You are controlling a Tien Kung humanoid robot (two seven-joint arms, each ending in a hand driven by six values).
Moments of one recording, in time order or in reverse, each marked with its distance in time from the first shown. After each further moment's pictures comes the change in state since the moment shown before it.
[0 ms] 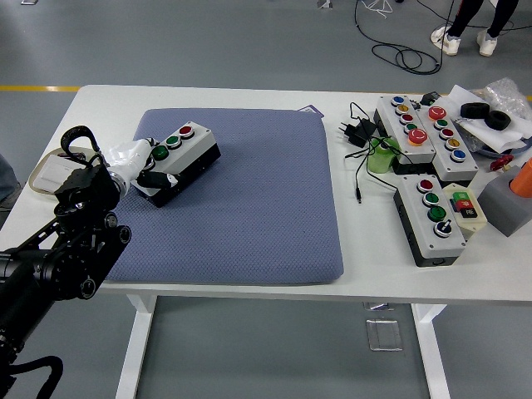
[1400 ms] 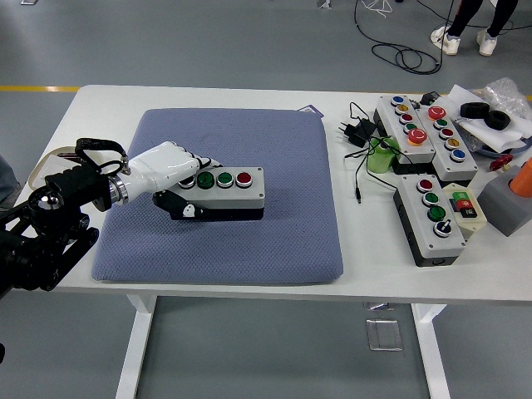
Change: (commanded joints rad) left arm -0.128 0.184 0.376 0.147 0.000 0.196 -0.722; right arm -0.002 0.001 -0.001 0.000 0.006 0.000 -0.002
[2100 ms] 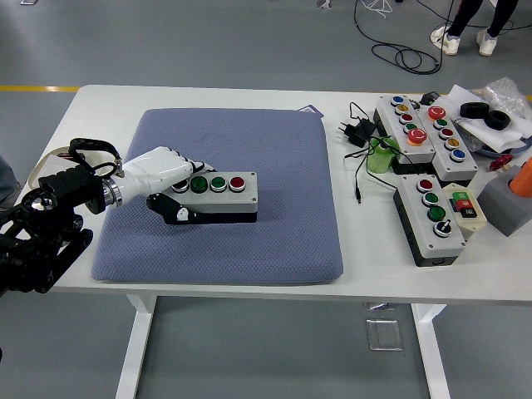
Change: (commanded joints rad) left arm 0.020 0.008 -0.041 -0.009 0.000 -0.054 -0.004; right arm -0.004 0.000 0.003 0.000 -0.007 0.004 0.000
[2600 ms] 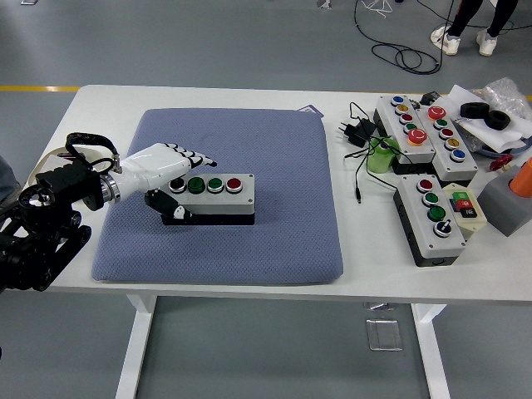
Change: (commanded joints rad) left arm 0.015 0.013 -0.059 -0.052 0.000 -0.074 0.008; right arm 0.005 0.000 0.000 0.000 0.004 -0.001 0.002
